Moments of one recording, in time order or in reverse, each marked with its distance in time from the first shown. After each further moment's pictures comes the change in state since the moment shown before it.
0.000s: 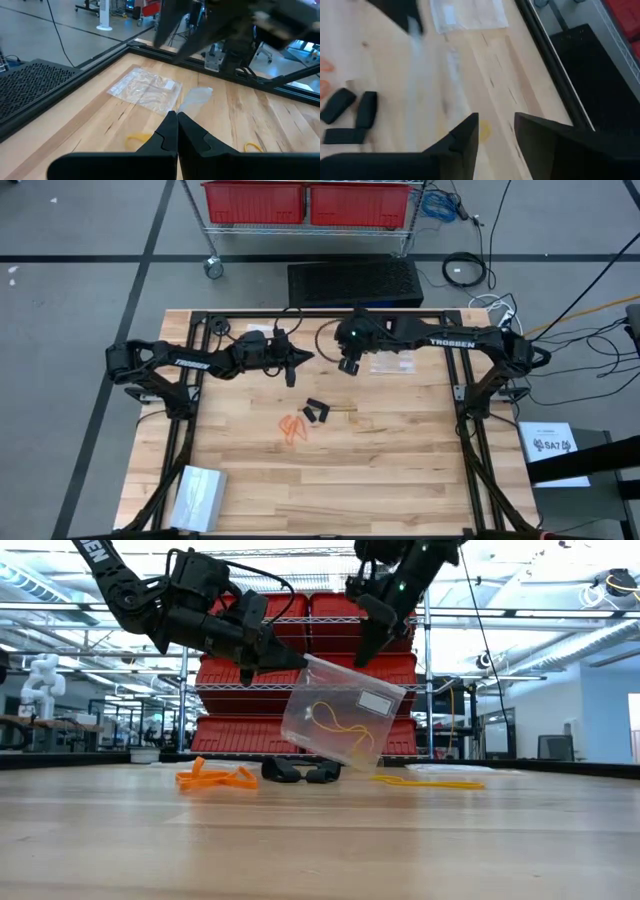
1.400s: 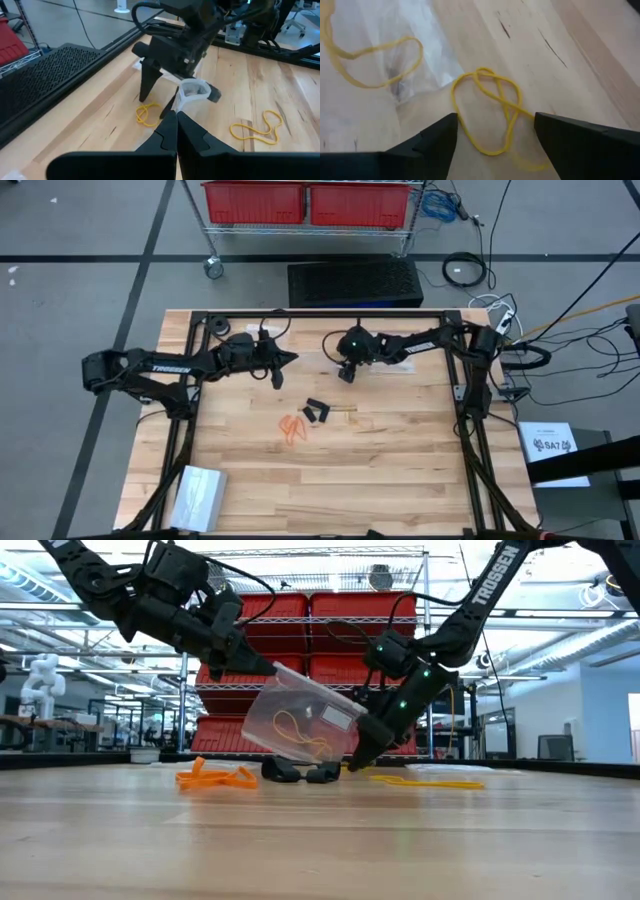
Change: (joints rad) left arm 0.009 -0.216 -0.091 -0.242 -0.084 0.081; right arm -0.168 0.274 -0.441 0.771 -0.195 -0.008
